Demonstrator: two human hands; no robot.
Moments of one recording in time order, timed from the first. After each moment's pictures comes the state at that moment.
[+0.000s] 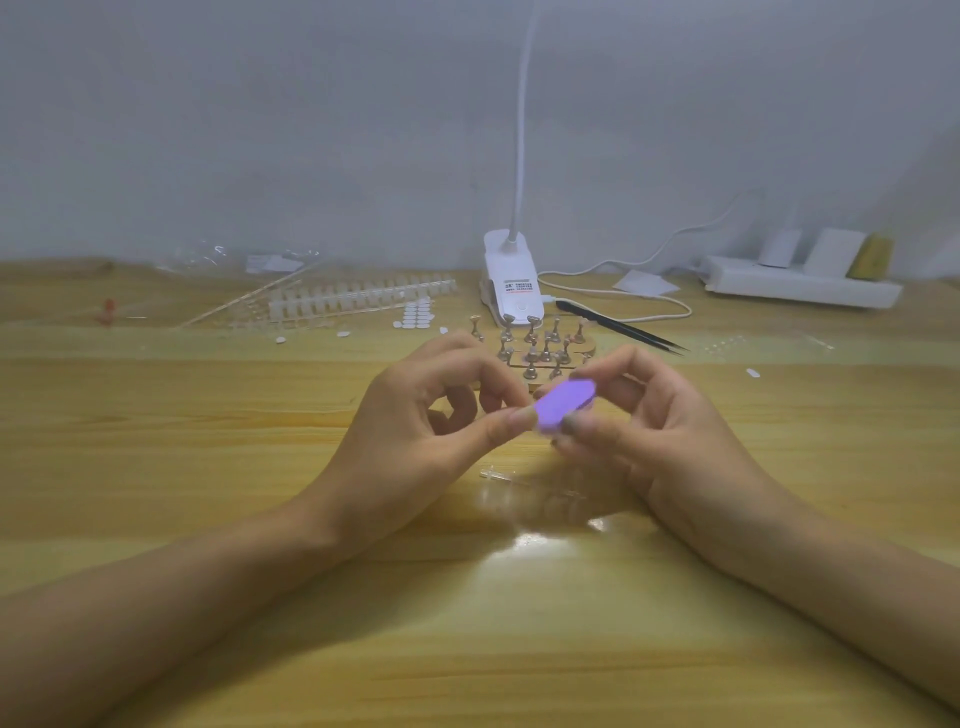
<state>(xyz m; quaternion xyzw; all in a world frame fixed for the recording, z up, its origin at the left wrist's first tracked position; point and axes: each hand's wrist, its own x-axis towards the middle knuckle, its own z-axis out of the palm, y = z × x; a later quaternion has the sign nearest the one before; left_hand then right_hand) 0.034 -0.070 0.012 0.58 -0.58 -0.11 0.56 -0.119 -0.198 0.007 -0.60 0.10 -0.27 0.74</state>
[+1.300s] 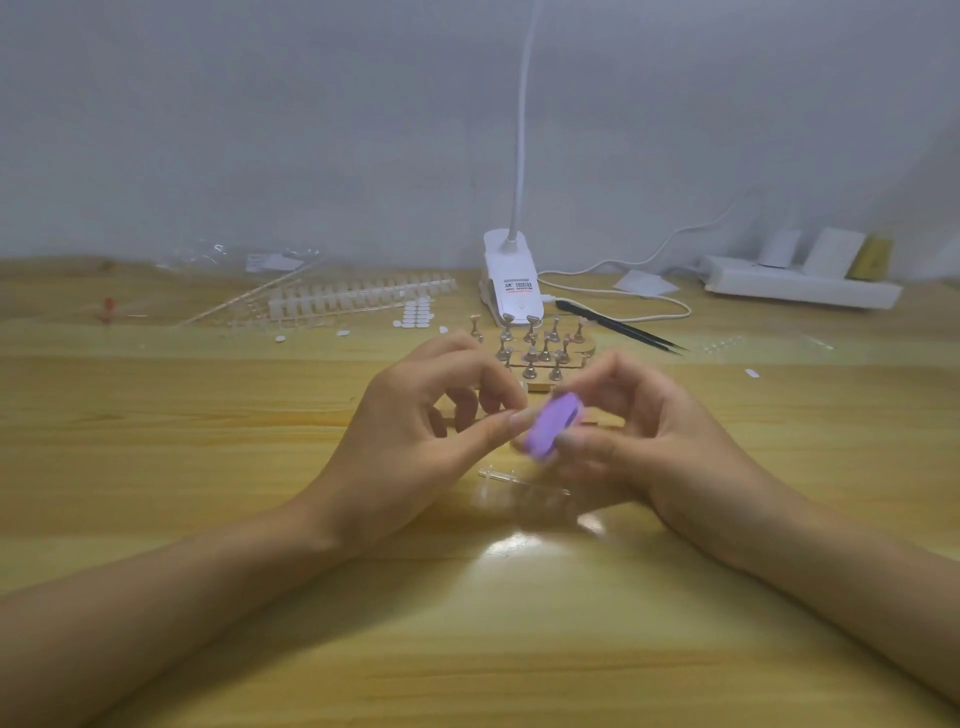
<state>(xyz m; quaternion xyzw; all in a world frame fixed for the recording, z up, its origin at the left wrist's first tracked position) 0.034 -0.070 0.012 0.60 -0.59 -0.09 0.53 -0.120 -0.202 0.010 -0.65 0.11 -0.22 0.72</state>
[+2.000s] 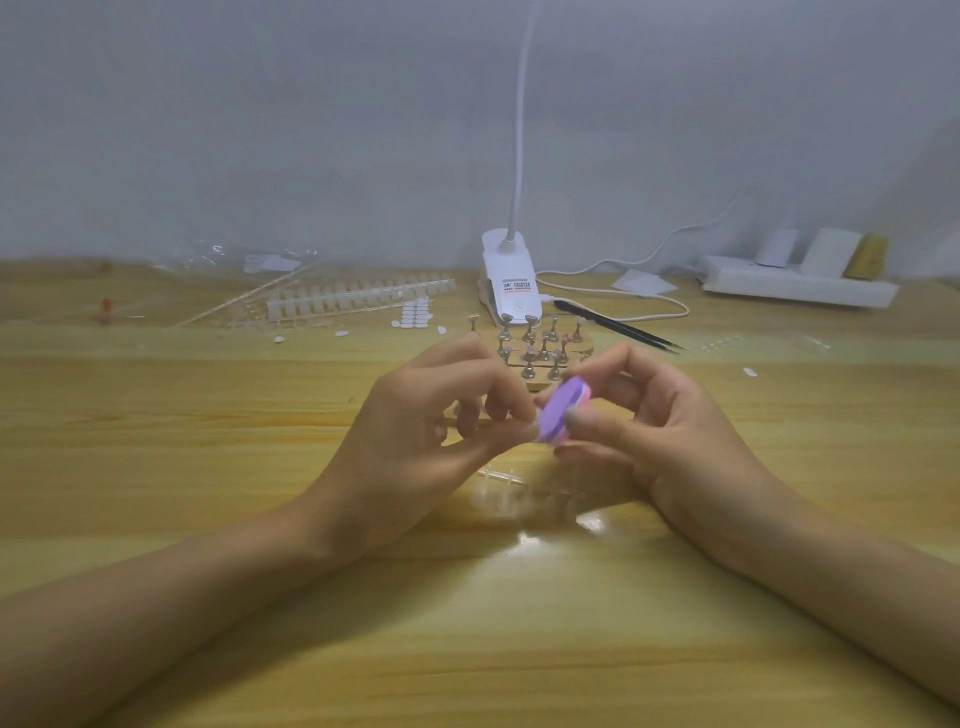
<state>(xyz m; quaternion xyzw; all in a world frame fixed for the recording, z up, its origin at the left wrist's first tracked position) 0.032 -0.069 0.013 0.59 -0.64 -0.05 0.50 -0.120 -0.201 0.010 -0.64 0.11 -0.27 0.71</state>
